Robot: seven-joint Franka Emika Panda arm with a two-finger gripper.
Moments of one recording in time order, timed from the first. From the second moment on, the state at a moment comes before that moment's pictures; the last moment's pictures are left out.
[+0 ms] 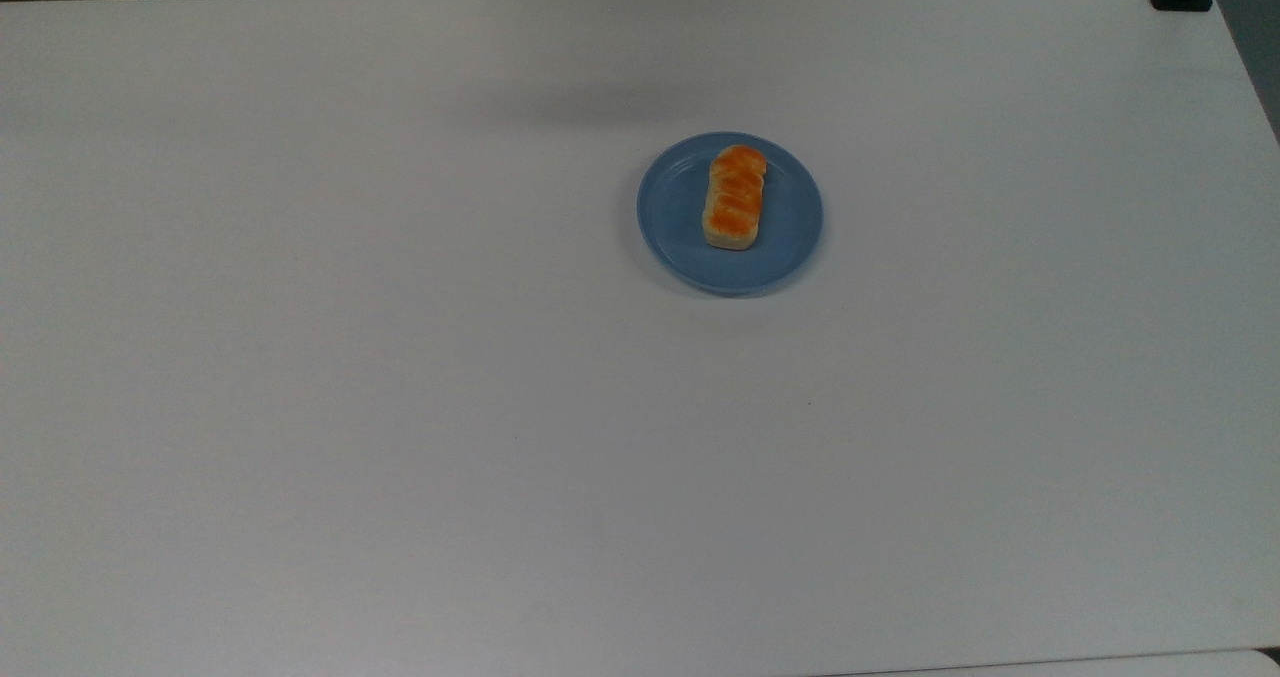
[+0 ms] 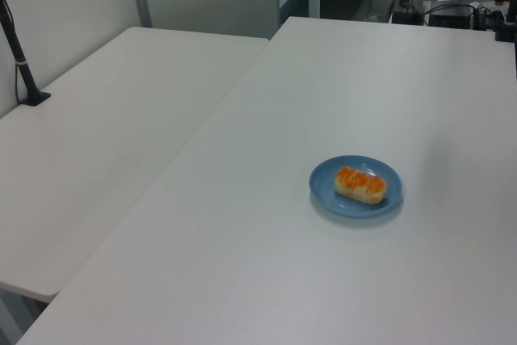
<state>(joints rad) 0.17 -0.03 -0.26 -1.53 -0.10 1.54 -0.07</state>
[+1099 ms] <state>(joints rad) 0.00 -0.03 -0.19 -1.49 -0.02 1.49 -0.15</state>
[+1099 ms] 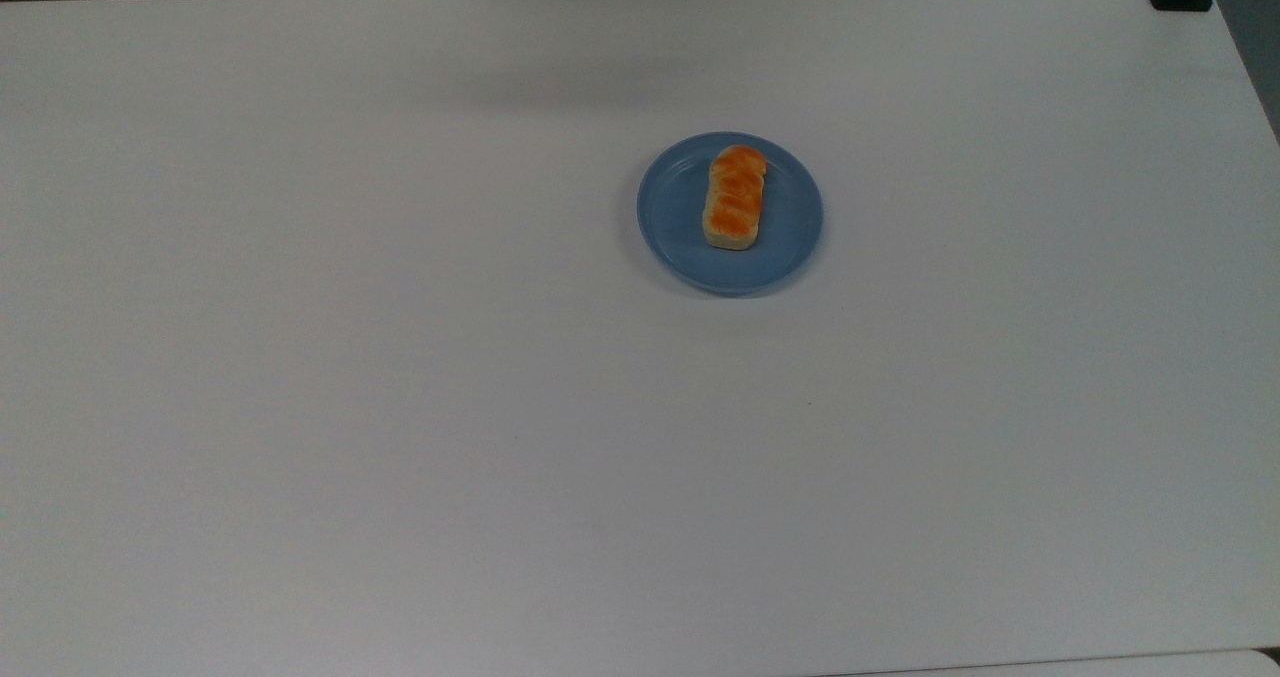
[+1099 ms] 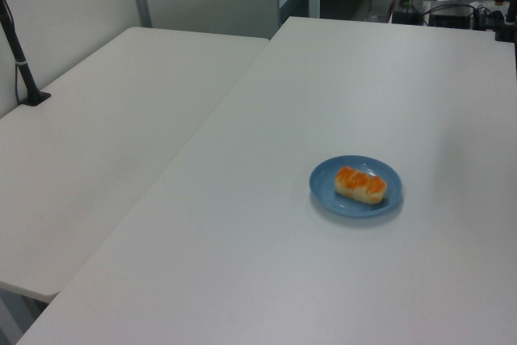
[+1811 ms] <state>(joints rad) -0.01 -0.03 -0.18 -1.48 -0.02 1.49 -0.15</state>
